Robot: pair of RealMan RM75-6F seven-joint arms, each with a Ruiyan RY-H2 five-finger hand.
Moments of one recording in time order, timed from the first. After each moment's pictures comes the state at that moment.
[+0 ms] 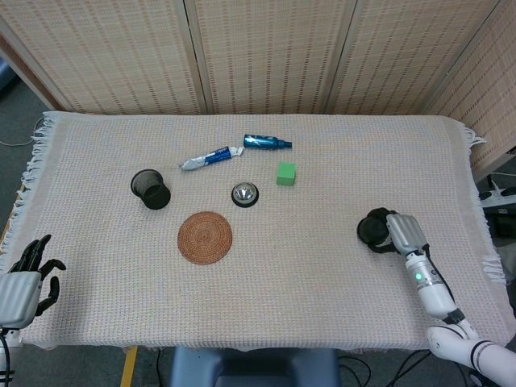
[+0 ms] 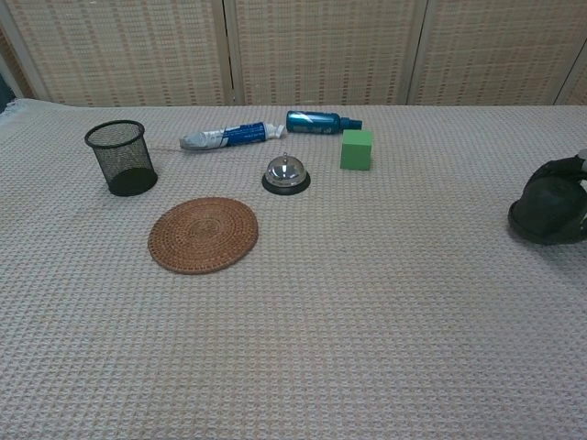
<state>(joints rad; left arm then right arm) -0.11 -1.14 -0.04 -1.59 1.47 1.45 0.12 0.50 -1.47 0.16 -1.11 -1.24 0.87 0.15</state>
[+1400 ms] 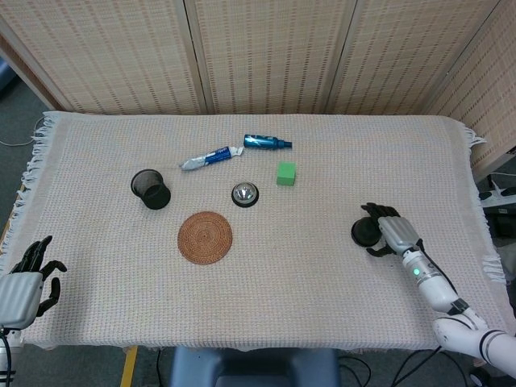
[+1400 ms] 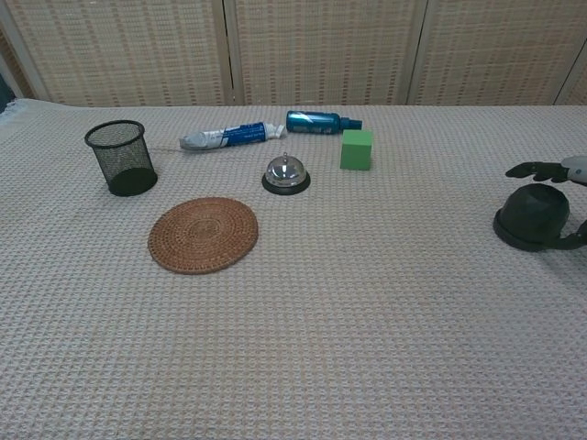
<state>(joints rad) -0.12 -1.14 -0.03 -1.60 1.46 1.43 0.13 0.55 -1.39 0.11 -1.15 -1.30 0.77 0.22</state>
